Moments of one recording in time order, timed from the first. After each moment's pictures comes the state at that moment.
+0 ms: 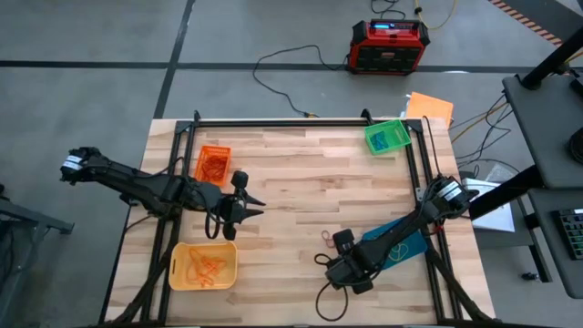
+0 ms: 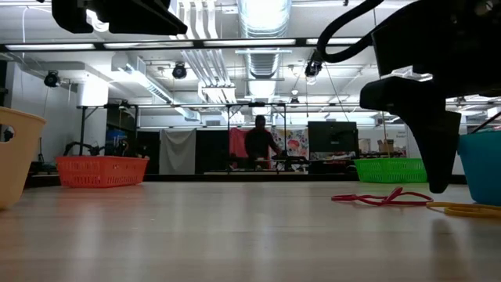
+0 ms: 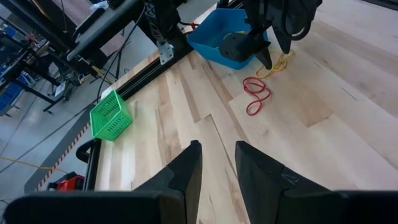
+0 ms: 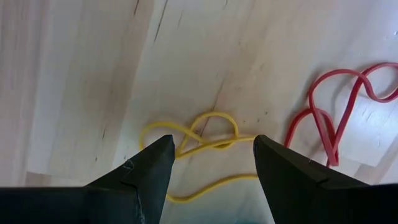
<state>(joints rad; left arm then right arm) -0.25 1.04 0.71 -0.11 -0.25 0.49 0.56 1.95 1.30 -0.88 0.09 0.22</state>
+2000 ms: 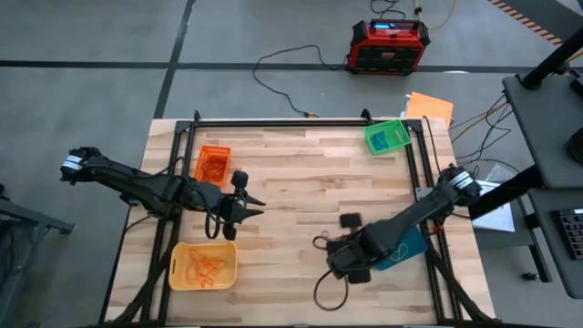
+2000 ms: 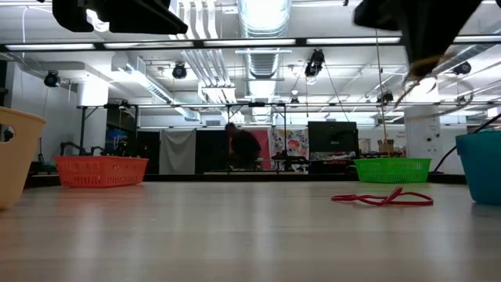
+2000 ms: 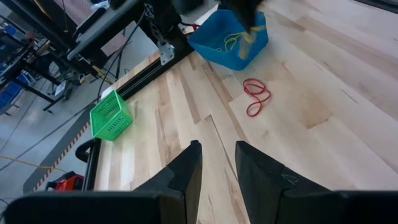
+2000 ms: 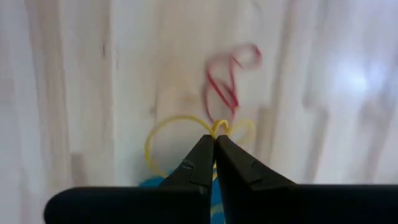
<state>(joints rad) -0.25 1.04 0.71 -0.10 -0.25 0.48 0.52 1.83 1.55 -1.21 0.16 0.40</state>
